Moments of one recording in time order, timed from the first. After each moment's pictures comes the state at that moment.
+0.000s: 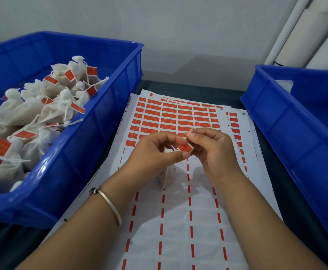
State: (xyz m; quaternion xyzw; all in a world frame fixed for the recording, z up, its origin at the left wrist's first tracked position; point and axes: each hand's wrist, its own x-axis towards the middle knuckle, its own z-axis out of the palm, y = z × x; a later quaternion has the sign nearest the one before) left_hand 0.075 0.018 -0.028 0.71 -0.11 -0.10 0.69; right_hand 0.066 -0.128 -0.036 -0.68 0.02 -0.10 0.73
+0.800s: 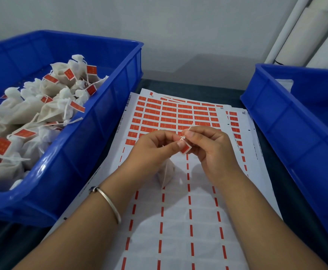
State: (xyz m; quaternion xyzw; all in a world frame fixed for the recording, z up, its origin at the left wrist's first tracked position) left_hand 0.078 0.017 -0.029 0.70 -0.10 -0.11 0.70; right_hand 0.062 -0.125 -0.031 -0.69 -0.01 -0.08 0.72
